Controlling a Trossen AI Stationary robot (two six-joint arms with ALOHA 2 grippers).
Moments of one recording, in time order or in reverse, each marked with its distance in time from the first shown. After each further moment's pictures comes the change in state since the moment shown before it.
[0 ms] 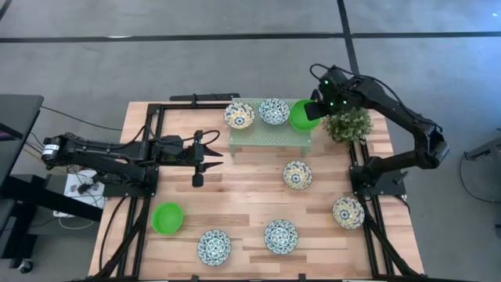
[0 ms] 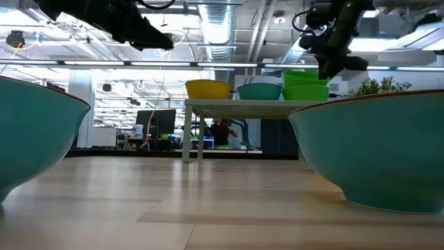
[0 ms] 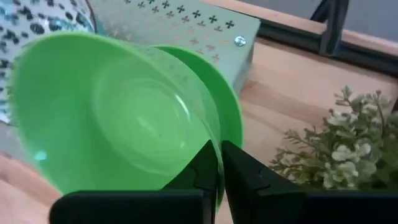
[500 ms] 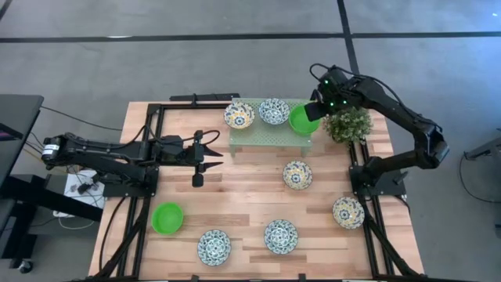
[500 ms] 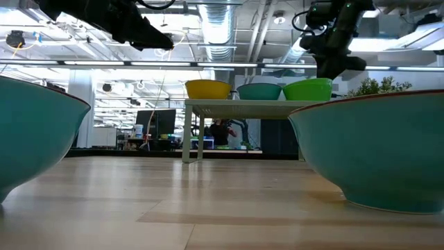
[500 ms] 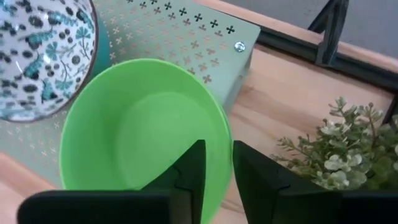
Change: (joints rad) left arm 0.000 0.000 0.000 0.000 0.000 0.000; right arm 0.000 0.000 0.000 0.006 0.015 -0.061
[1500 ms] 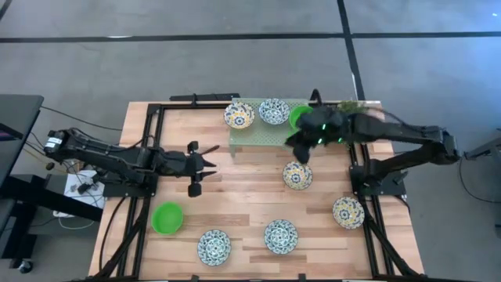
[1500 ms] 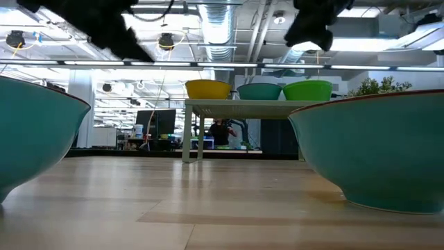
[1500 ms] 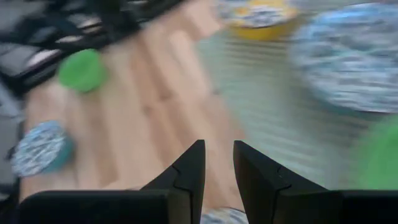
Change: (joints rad) left arm -0.168 0.000 0.000 -0.229 -0.196 -0.214; right arm 0.599 -0.146 -0.178 0.463 -0.007 -0.033
